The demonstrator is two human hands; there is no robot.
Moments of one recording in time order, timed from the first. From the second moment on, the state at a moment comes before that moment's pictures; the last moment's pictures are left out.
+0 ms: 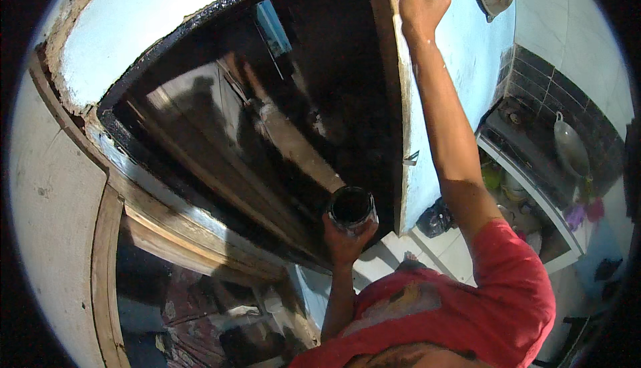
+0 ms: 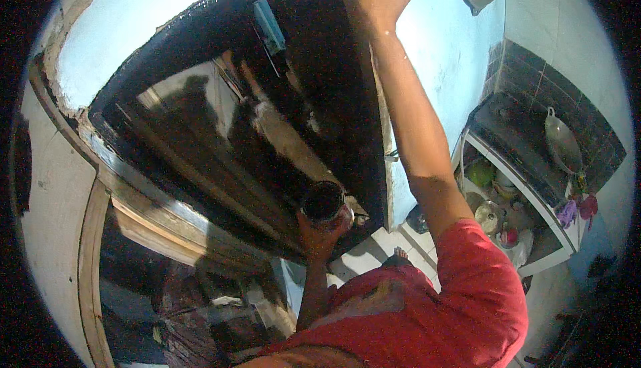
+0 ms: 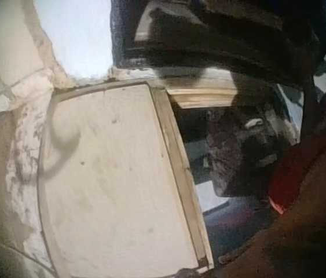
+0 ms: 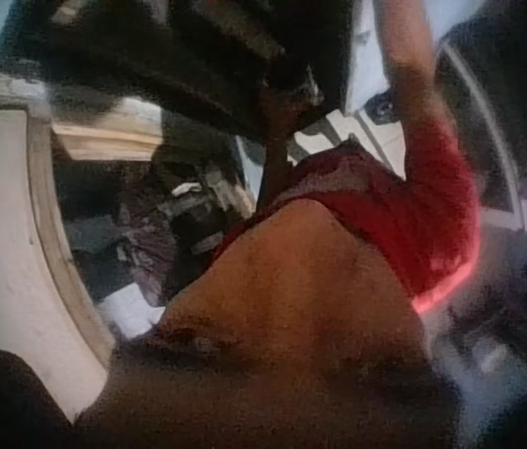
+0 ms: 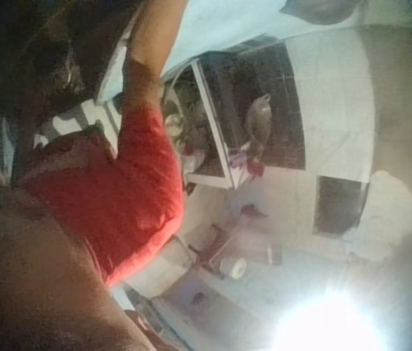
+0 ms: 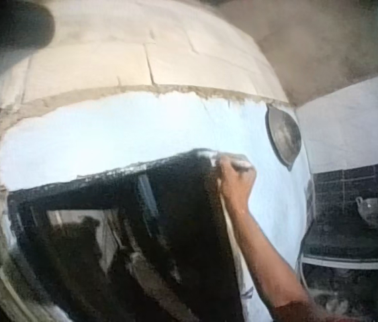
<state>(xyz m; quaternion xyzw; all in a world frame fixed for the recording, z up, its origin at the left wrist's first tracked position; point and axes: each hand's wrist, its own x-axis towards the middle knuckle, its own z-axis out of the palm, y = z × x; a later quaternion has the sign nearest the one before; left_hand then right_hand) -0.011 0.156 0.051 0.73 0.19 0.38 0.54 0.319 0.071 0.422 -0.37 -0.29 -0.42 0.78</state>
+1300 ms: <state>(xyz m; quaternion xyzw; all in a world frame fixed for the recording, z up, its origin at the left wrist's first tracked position) 0.014 0.151 0.044 0.74 0.18 0.34 0.56 0.324 0.005 0.387 -0.56 -0.36 -0.56 0.49</state>
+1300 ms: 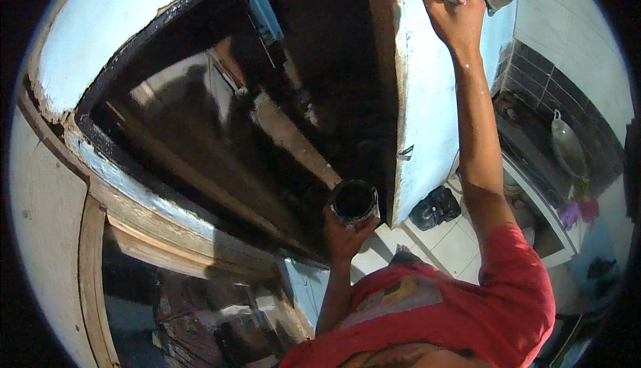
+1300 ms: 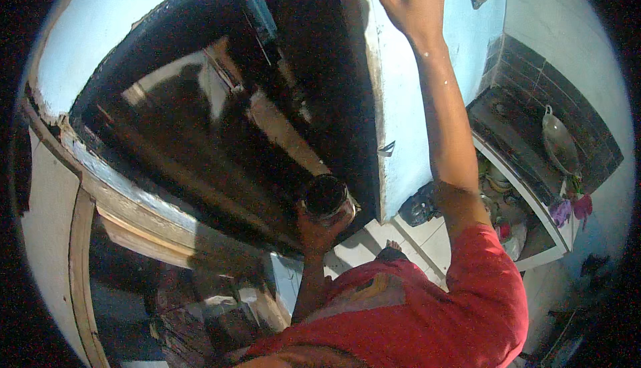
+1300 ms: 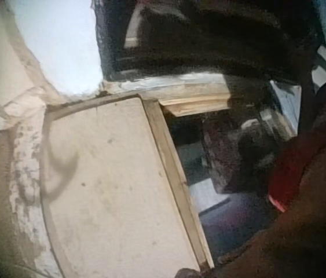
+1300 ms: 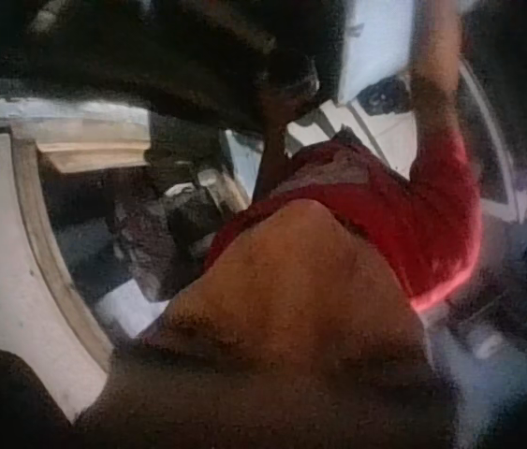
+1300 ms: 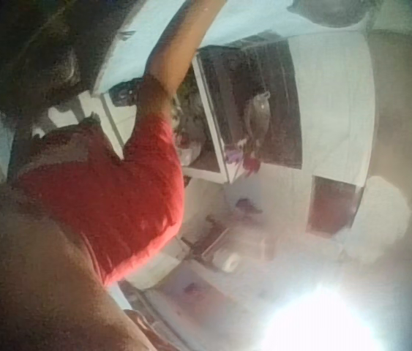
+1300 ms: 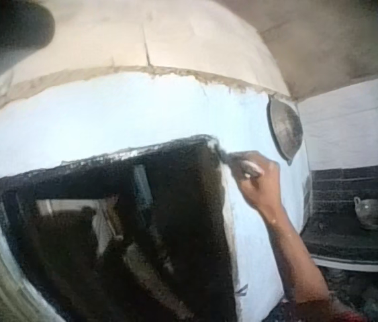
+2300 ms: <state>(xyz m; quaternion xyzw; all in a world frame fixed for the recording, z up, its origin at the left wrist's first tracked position) 0.004 0.137 0.003 0.79 0.05 0.38 0.49 0.123 -0.062 0.185 -0.72 -0.43 0.02 0.55</state>
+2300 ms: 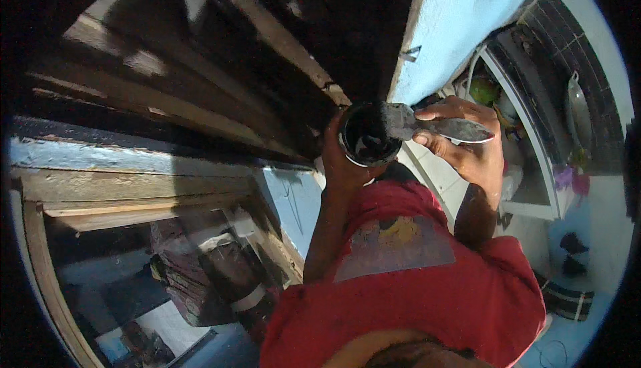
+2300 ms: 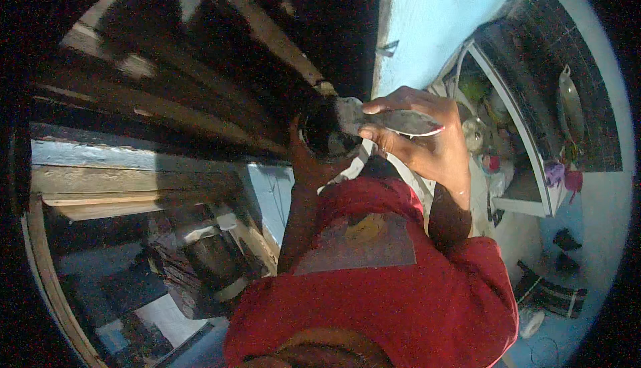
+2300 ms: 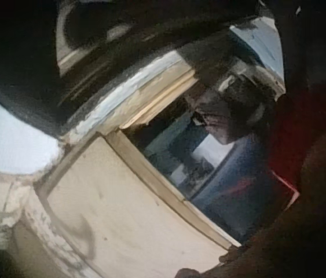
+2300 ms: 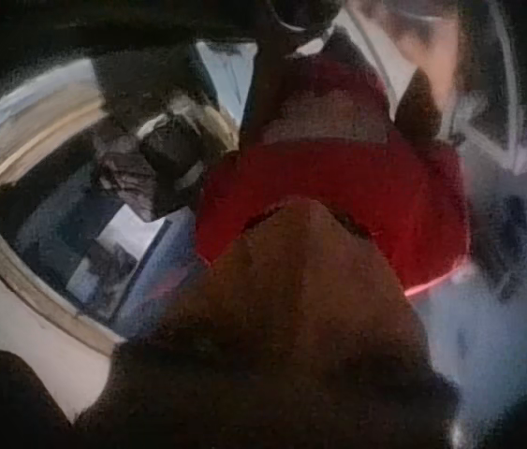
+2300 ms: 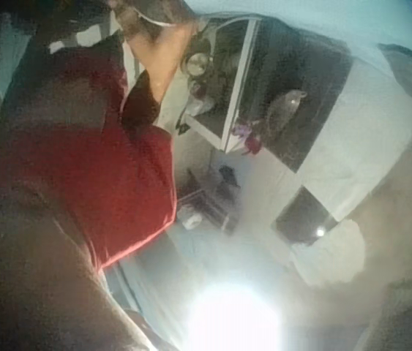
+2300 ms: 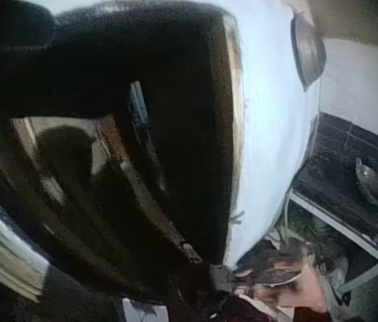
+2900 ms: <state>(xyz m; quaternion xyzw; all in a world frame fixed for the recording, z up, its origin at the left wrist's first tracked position) 0.009 0.115 -0.006 0.73 0.04 0.31 0.61 0.111 -0.032 0.151 -0.88 -0.42 0.04 0.22</state>
